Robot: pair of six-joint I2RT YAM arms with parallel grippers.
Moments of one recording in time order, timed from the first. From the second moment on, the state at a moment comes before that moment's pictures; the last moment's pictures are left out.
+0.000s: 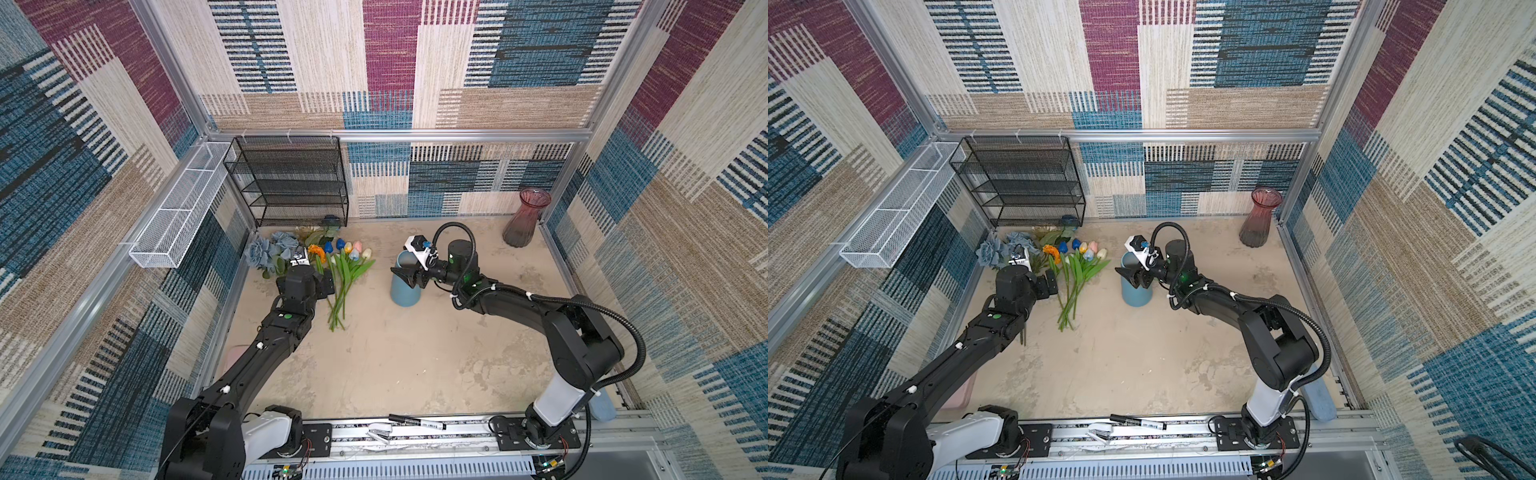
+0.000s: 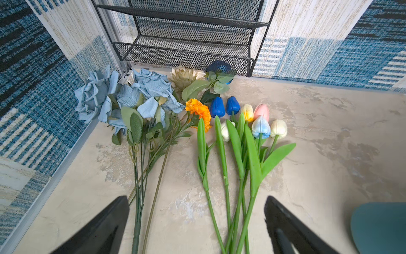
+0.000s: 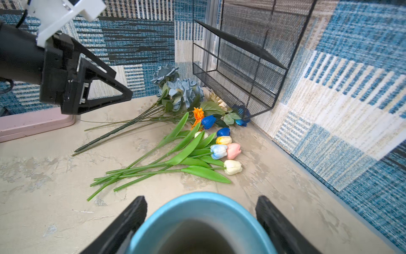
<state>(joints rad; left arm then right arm) -0.23 1.17 0.71 -0.02 -0.36 -0.19 0.50 1.71 1.01 0.50 -0.51 -0.22</state>
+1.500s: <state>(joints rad) 0.07 1.50 1.00 -0.46 -0.30 -0.20 0.52 1.07 0.39 0.84 -0.35 0.05</state>
